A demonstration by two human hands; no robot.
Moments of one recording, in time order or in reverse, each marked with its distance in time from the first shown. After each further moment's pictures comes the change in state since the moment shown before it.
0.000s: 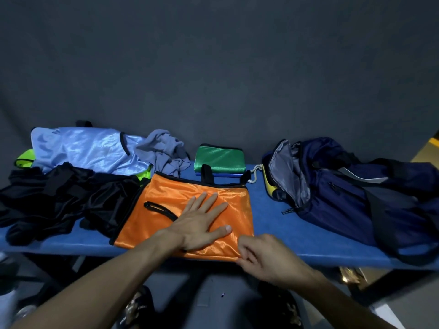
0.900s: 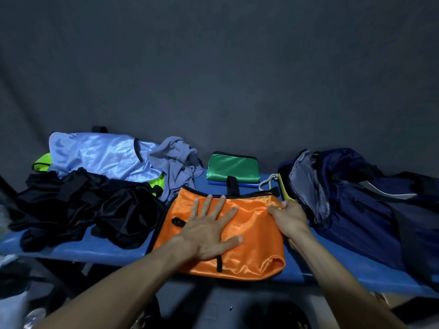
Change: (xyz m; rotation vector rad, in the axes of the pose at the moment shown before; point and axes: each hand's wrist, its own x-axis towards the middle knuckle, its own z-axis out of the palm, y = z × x) left_hand 0.013 -0.009 -0.004 0.177 0.014 -0.097; right_hand 0.089 0.026 -0.036 0.556 0.512 0.870
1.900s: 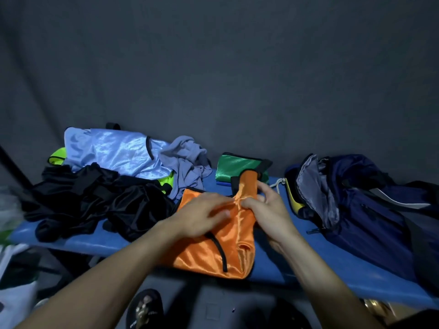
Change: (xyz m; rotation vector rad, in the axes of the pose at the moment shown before) left_hand -0.006 -0.045 -0.024 -0.474 0.218 0.156; right_hand -0.063 -0.059 0.035 0.416 -0.378 -0.179
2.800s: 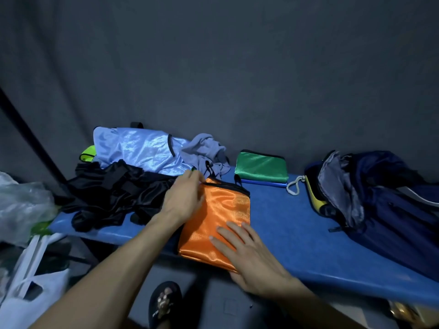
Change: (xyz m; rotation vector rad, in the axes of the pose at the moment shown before) left_hand -0.038 -0.026 -0.043 0.223 0.423 -0.304; right_hand -0.022 0.110 0.023 -1.466 -0.497 -0.931
